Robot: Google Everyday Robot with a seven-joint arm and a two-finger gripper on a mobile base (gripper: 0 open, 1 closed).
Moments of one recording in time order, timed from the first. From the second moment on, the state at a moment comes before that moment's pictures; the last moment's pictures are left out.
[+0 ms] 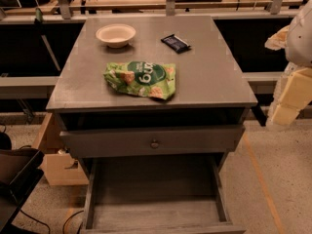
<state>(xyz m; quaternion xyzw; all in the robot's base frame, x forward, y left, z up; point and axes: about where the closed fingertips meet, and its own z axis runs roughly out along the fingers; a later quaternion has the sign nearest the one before) 0.438 -0.216 0.978 -0.60 0.78 -0.04 0.16</state>
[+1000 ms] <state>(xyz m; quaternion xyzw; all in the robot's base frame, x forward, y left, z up) 0.520 -0.223 0.967 -0.54 0.79 -0.02 0.30</state>
